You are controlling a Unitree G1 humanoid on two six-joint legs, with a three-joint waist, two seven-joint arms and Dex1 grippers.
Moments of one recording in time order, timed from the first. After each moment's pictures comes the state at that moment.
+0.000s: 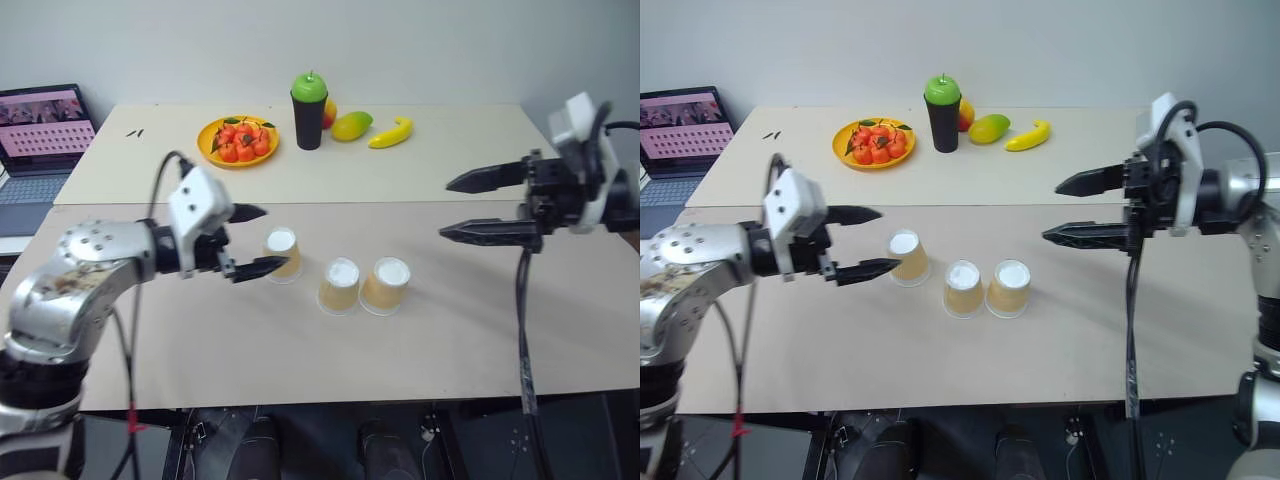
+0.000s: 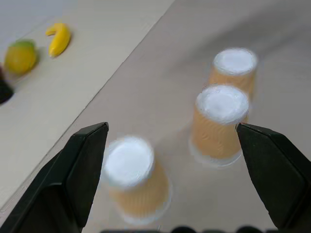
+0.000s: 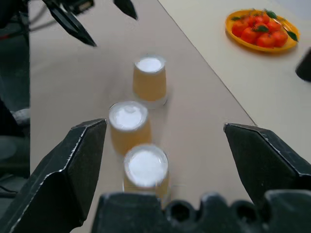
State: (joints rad) left arm -0.40 0.87 0.14 -0.44 -0.56 0.74 -0.89; right arm -0.76 -1.03 -0.12 -0.08 0.57 0.78 1.33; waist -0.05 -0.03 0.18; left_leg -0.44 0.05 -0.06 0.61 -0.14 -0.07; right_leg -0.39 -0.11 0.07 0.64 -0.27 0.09
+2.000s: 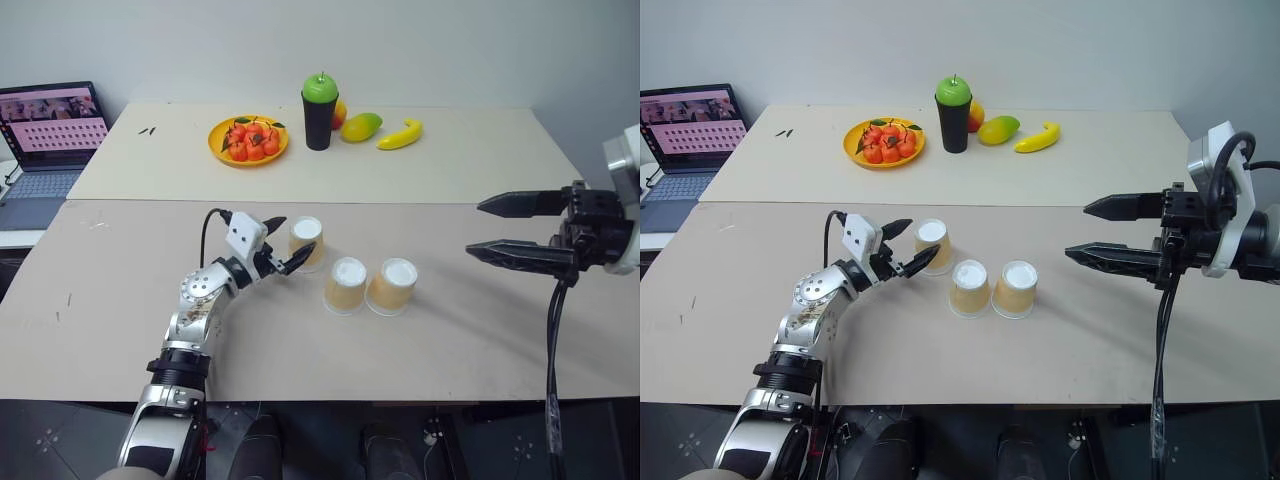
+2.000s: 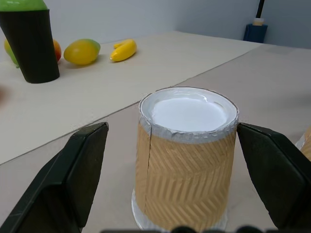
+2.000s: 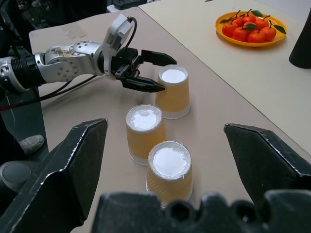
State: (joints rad) left arm -0.51 0.28 0.00 0.31 -0.25 0.00 -0.73; right arm -0.45 -1.09 -0.38 -0.30 0.85 0.90 1.15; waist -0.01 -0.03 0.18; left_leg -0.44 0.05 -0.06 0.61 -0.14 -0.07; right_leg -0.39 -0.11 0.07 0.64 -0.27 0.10
